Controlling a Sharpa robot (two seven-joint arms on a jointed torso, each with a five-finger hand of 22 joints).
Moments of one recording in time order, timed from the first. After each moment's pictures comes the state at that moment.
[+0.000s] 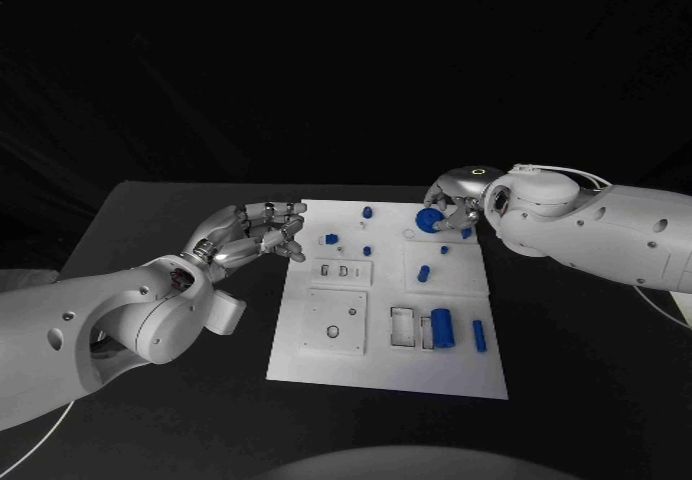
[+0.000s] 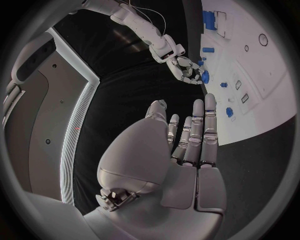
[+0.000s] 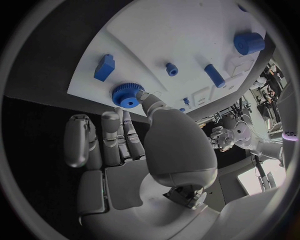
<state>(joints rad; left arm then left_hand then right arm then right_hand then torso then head) 1.28 -0.97 -0.22 1.74 -0.20 -0.33 0.41 1.53 0.10 -0.17 0.29 0.57 0.66 0.12 0.18 0.07 0.36 0.19 0.70 0.07 0.75 0.13 0.86 0.13 0.17 0.84 0.23 0.58 0.31 1.37 -0.81 -0.20 1.32 -1.64 -0.13 -0.19 1.29 -0.10 0.23 0.06 0.35 0.80 0.09 0.09 0.37 0.59 0.09 0.80 0.80 1.19 0.01 1.26 0.77 0.06 1.35 0.12 1.36 1.31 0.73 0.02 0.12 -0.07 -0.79</state>
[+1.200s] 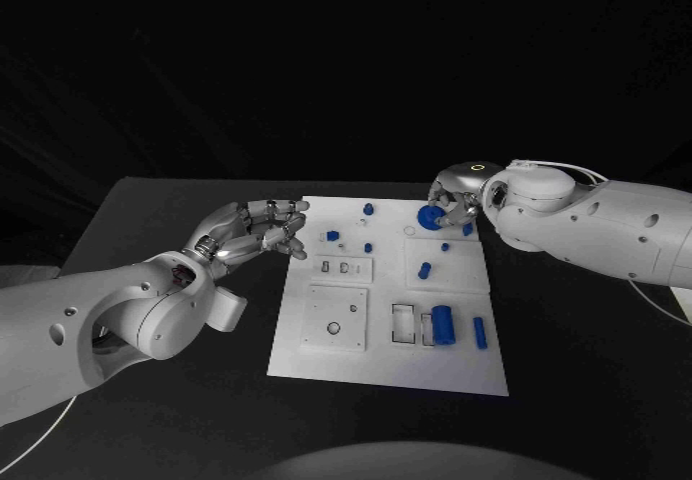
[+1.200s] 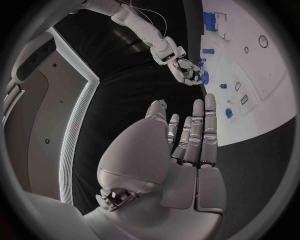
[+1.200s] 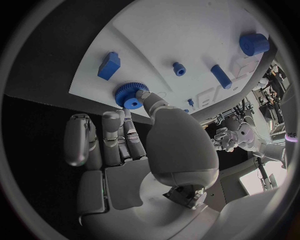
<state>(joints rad) 1.28 -0.97 -0.22 1.74 -0.20 -0.32 0.40 1.53 0.10 -0.17 0.29 0.57 0.66 0.13 0.18 0.07 0.36 0.19 0.71 0.07 0.75 0.13 0.86 0.12 0.17 0.84 0.23 0.58 0.31 1.37 -0.78 -0.19 1.27 -1.64 -0.12 -0.20 1.27 -0.10 0.29 0.04 0.42 0.91 0.10 0.15 0.41 0.57 0.08 0.96 0.95 1.19 0.00 1.26 0.77 0.06 1.35 0.12 1.35 1.31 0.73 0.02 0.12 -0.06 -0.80</state>
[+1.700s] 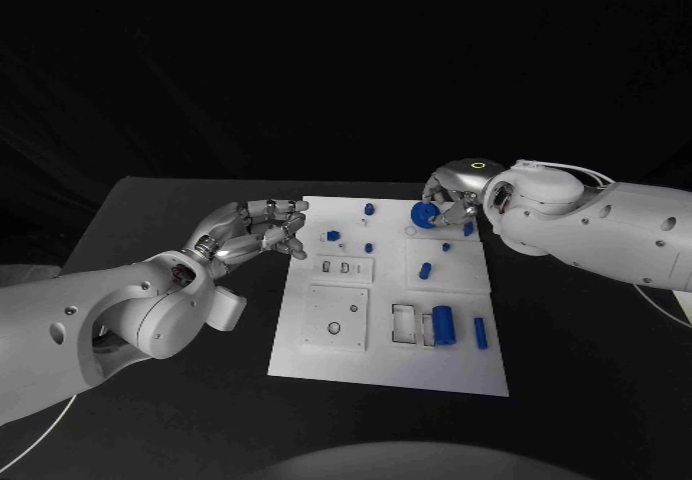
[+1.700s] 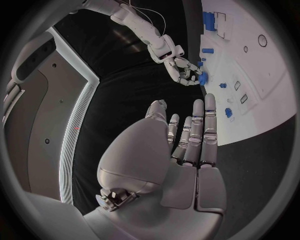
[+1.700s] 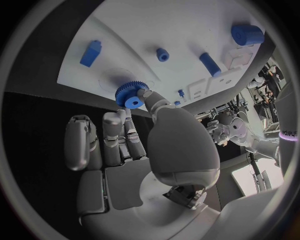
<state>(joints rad) 1.28 -0.97 -0.22 1.74 -0.20 -0.32 0.40 1.53 0.10 -0.17 0.29 0.57 0.66 0.13 0.18 0.07 0.36 0.19 0.71 0.07 0.75 0.13 0.86 0.12 0.17 0.84 0.23 0.58 0.31 1.38 -0.82 -0.20 1.37 -1.63 -0.19 -0.18 1.25 -0.11 0.29 0.04 0.44 0.92 0.10 0.18 0.44 0.60 0.07 0.97 0.95 1.22 -0.01 1.28 0.81 0.06 1.38 0.10 1.37 1.31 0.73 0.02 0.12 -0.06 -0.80</state>
